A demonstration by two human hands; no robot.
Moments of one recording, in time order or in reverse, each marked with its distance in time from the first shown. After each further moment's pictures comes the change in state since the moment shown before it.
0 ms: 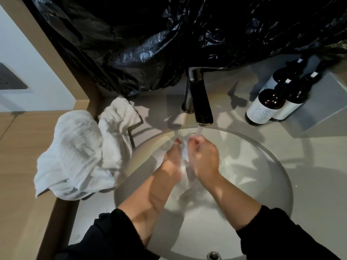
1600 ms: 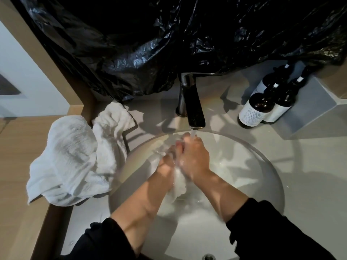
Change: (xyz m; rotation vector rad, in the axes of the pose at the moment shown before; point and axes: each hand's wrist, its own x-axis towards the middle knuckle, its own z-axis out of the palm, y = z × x) left_hand 0.002 -0.011 -0.015 0.024 -0.287 0.184; right_hand 0.009 -0.006 0.006 -0.160 -0.076 -0.022
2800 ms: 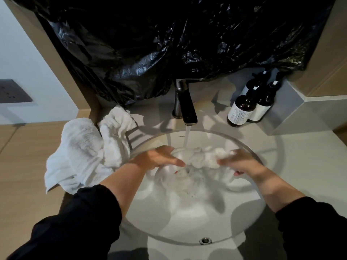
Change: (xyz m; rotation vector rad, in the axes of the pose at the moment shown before) left_hand -0.028 0.059 -0.014 1.139 -0.330 -0.062; right_hand -0.003 0.092 -0.121 -0.125 -0.424 0.435
